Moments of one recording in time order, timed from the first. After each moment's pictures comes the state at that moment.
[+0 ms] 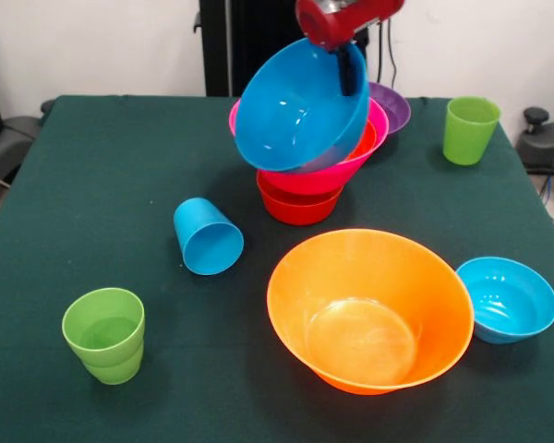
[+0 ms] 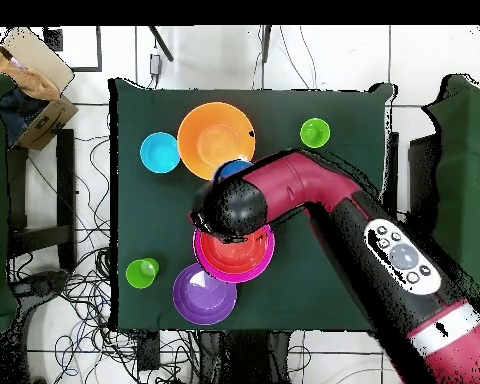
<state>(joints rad) -0.83 -0.73 1.04 1.82 -0.63 1.00 1.59</state>
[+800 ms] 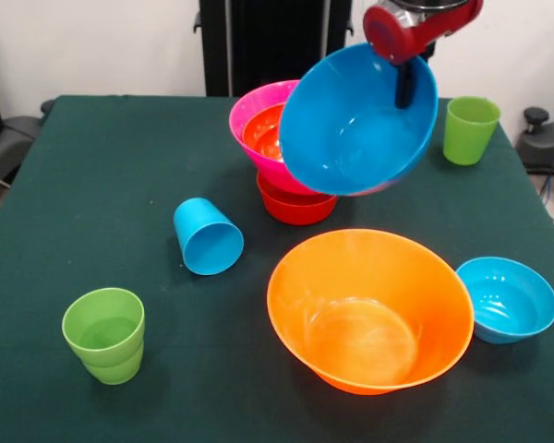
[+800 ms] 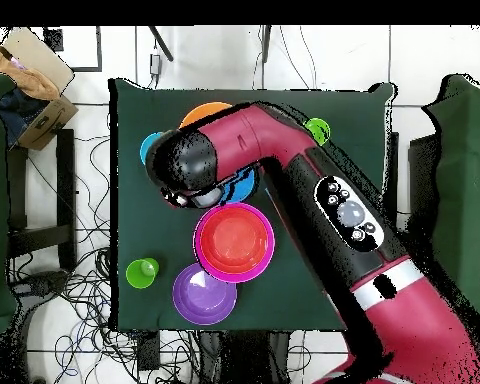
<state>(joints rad) -0.66 -0.66 0.99 1.57 -0.64 1.21 1.59</state>
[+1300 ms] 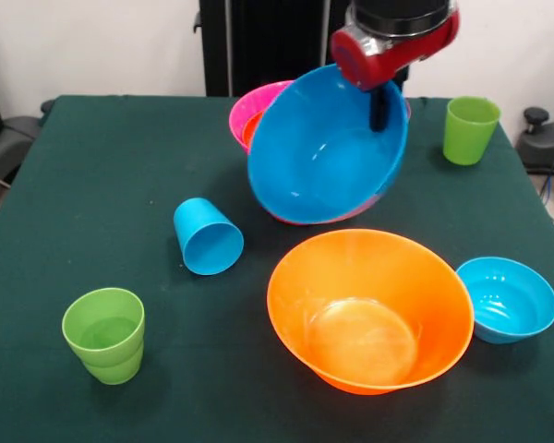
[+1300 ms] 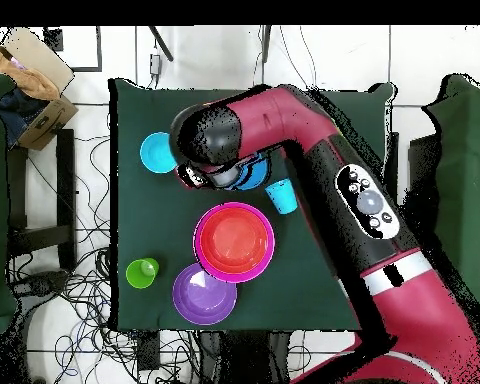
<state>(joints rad) -0.68 -0.59 0.98 1.45 -0.64 1.28 1.54</state>
